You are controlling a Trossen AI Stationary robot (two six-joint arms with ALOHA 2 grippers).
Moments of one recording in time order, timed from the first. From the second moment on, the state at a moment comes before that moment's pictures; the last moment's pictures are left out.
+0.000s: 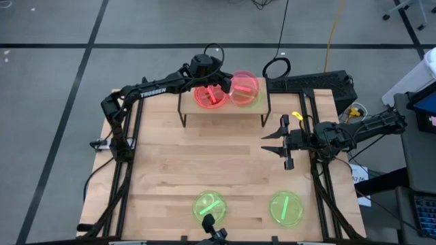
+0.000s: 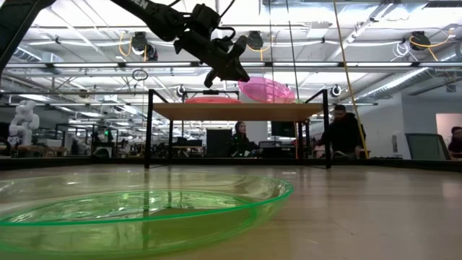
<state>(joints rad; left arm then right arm) 0.56 1.87 1.55 -0.05 0.10 -0.29 0.28 0.76 0.67 0.06 0.24 -0.11</state>
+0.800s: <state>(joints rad) 0.56 1.86 1.55 -0.05 0.08 -0.25 0.28 0.76 0.67 0.06 0.24 -0.09</state>
